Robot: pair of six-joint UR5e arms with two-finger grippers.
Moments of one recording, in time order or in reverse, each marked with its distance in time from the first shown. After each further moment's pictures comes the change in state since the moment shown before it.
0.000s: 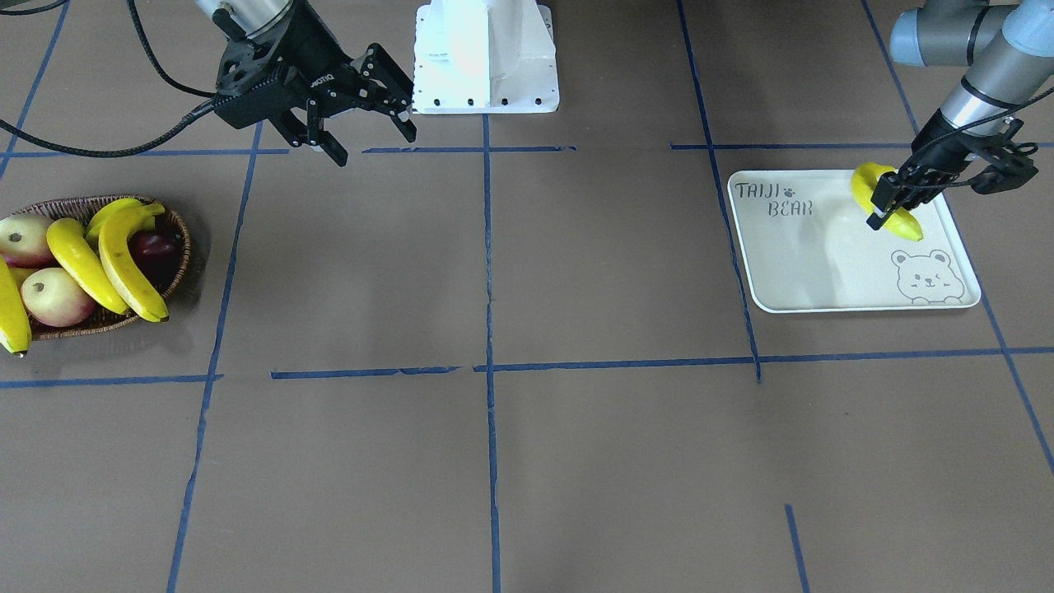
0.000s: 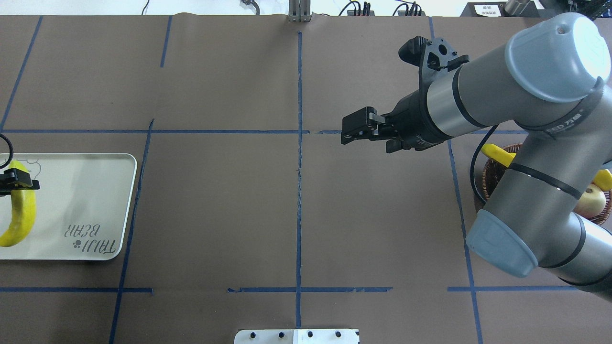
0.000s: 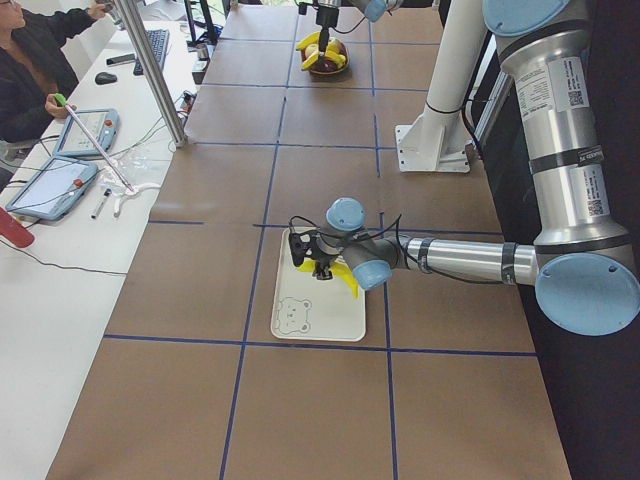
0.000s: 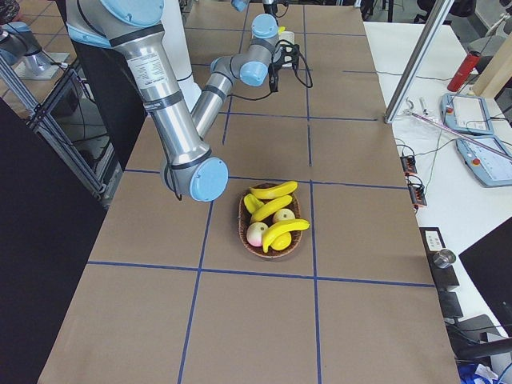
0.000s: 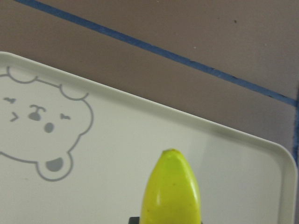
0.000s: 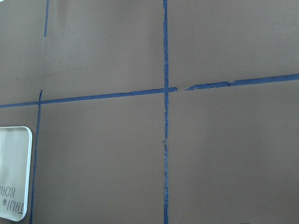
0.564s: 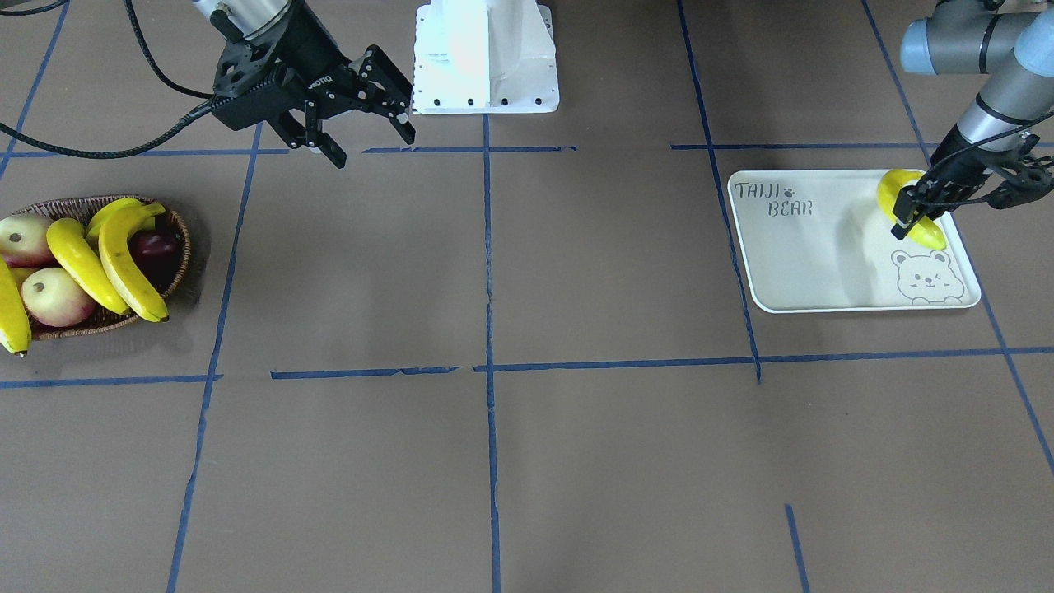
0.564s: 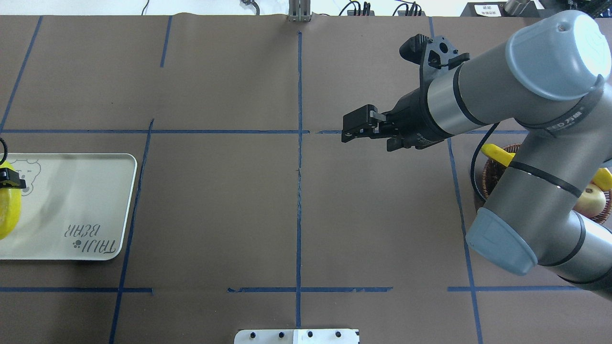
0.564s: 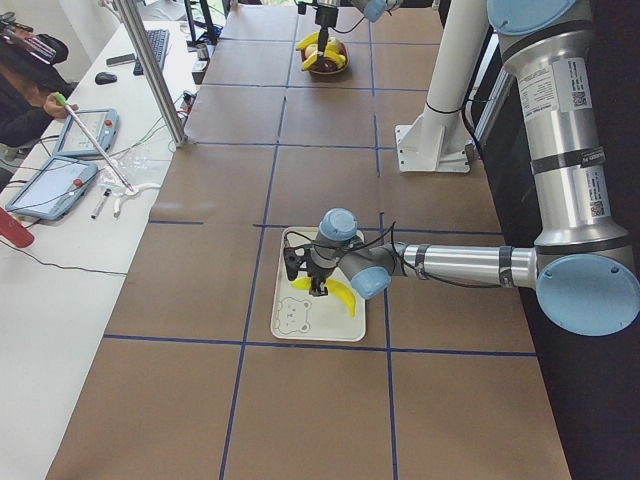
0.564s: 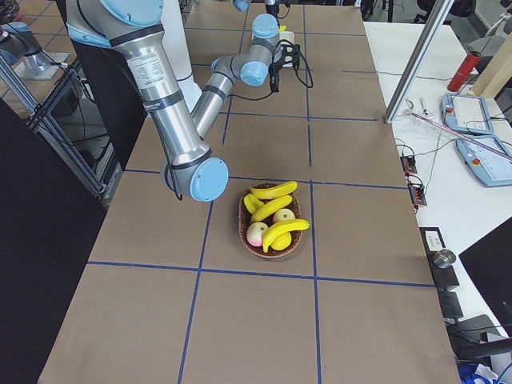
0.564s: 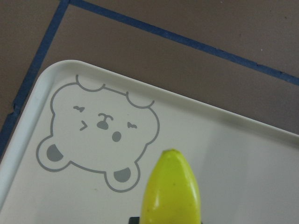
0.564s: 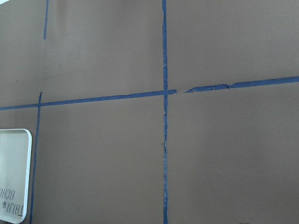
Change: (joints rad) left arm -0.034 -0.037 0.048 0.094 0.020 0.122; right arm 0.003 0.002 -0.003 0.000 0.000 0.000
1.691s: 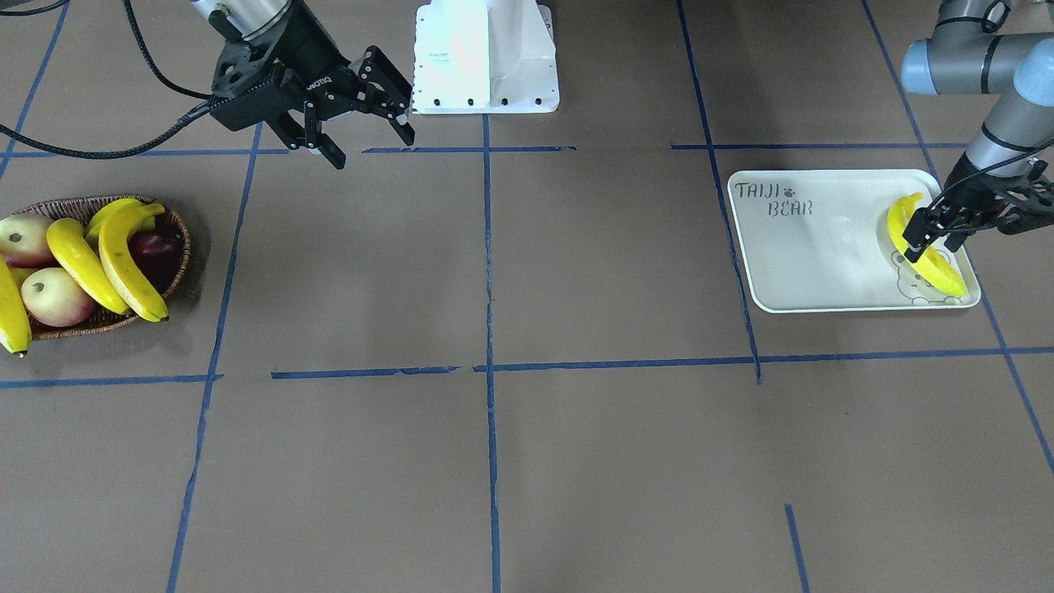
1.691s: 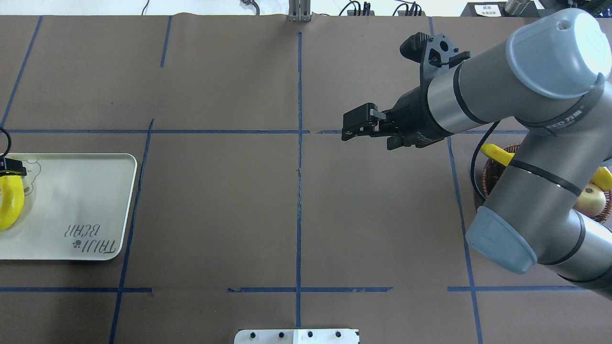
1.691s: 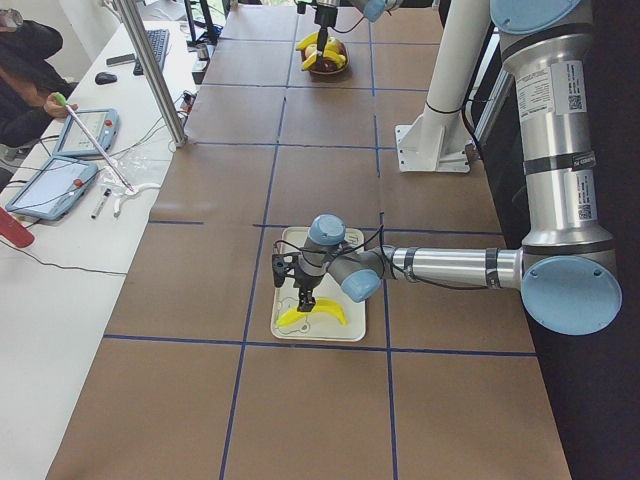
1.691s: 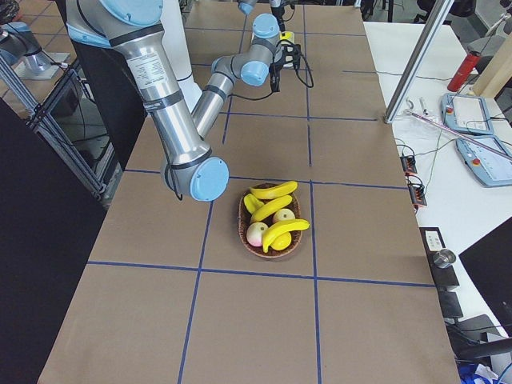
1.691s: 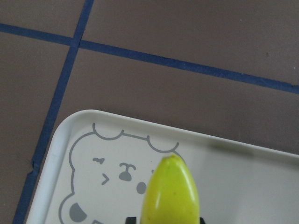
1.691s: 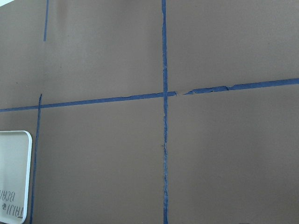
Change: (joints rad) left arm -0.020 -0.040 0.063 0.031 0.068 0.081; right arm 0.004 0.002 -0.001 0.000 -0.001 0.001
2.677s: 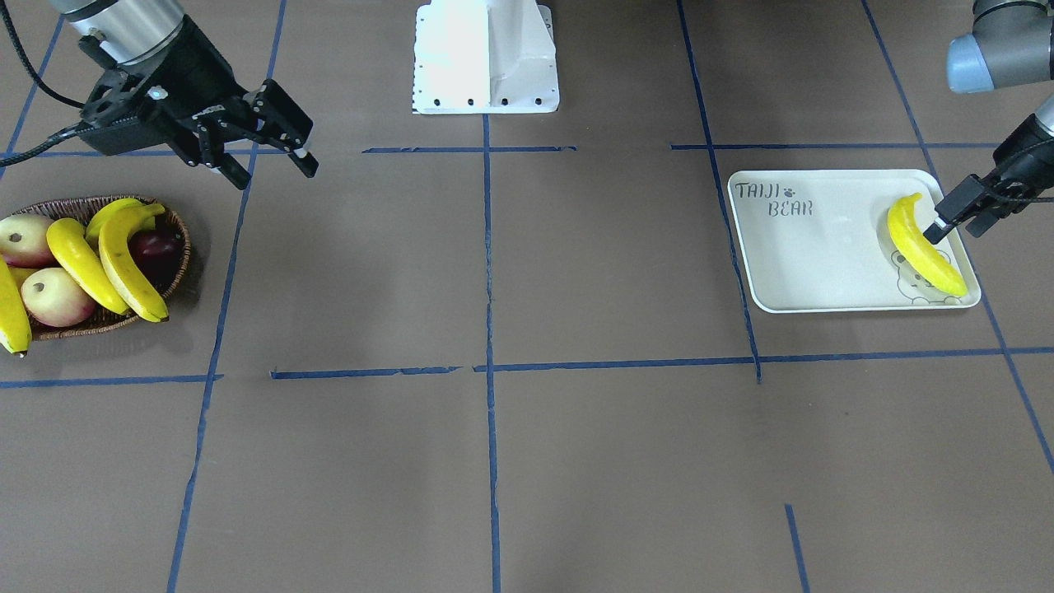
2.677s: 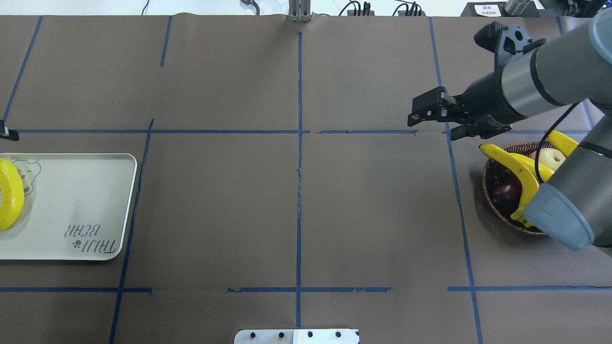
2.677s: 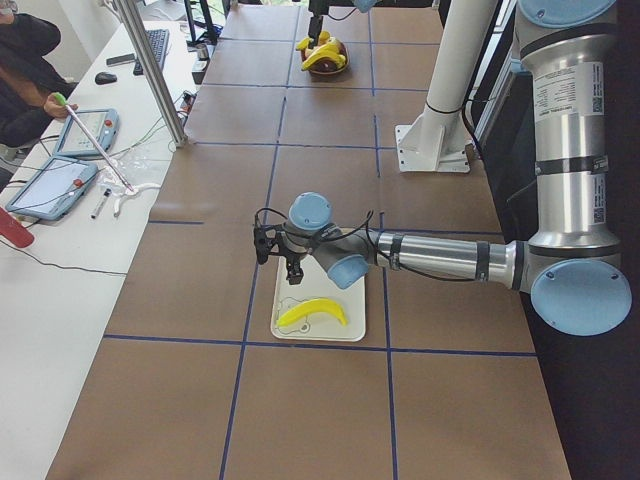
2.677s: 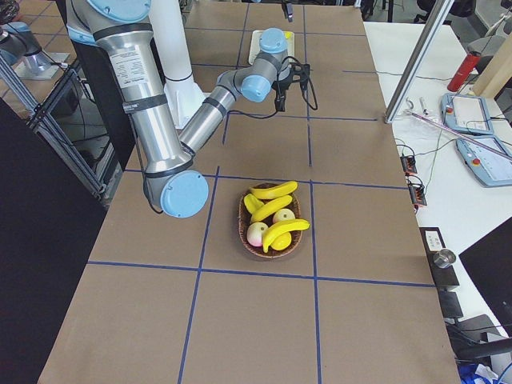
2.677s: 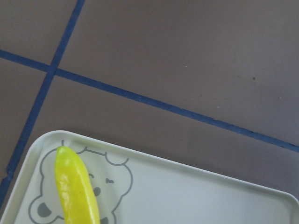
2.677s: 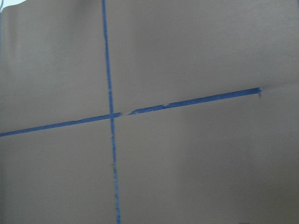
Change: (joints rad) left arm -0.208 -0.080 -0.080 0.010 -0.334 -0.013; right arm 0.147 -0.204 0.031 -0.001 0.082 -0.020
